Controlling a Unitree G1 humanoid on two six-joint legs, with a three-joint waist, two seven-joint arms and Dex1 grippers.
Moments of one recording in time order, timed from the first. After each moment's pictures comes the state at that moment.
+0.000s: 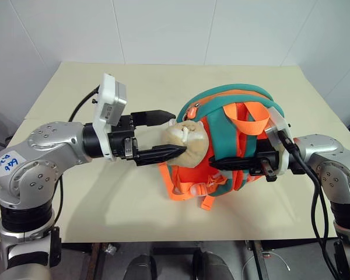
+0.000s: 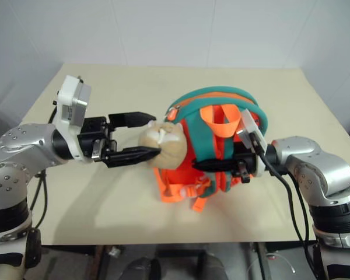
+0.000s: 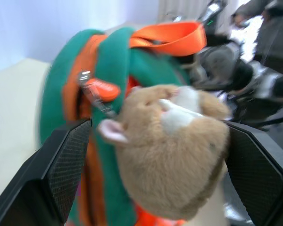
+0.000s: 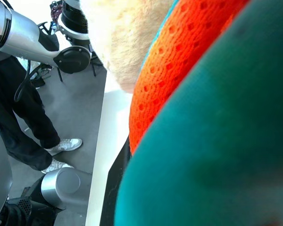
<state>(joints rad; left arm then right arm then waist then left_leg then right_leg) -0.69 0.67 0.19 -0.51 -1.03 1.03 -0.71 -0.61 -0.79 -0.02 -0.25 0.80 0.76 1.26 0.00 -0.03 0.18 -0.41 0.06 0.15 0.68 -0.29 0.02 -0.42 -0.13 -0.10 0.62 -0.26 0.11</state>
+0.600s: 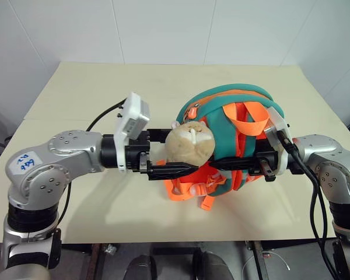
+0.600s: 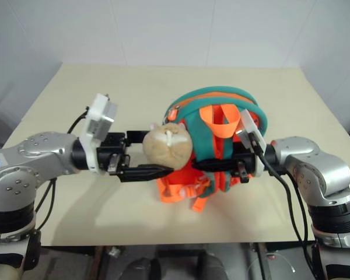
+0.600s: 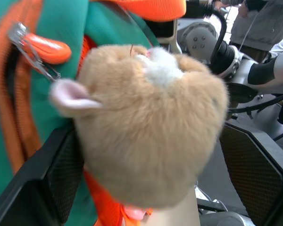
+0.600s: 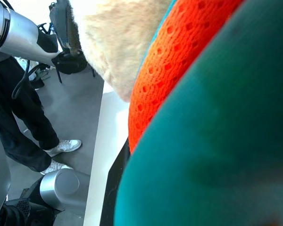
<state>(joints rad) -0.70 0.68 0.05 -0.52 -1.02 1.05 -0.64 -0.61 -0.78 -0.02 -0.25 0.80 0.76 1.25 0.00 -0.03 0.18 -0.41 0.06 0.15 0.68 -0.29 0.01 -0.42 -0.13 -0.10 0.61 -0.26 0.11</state>
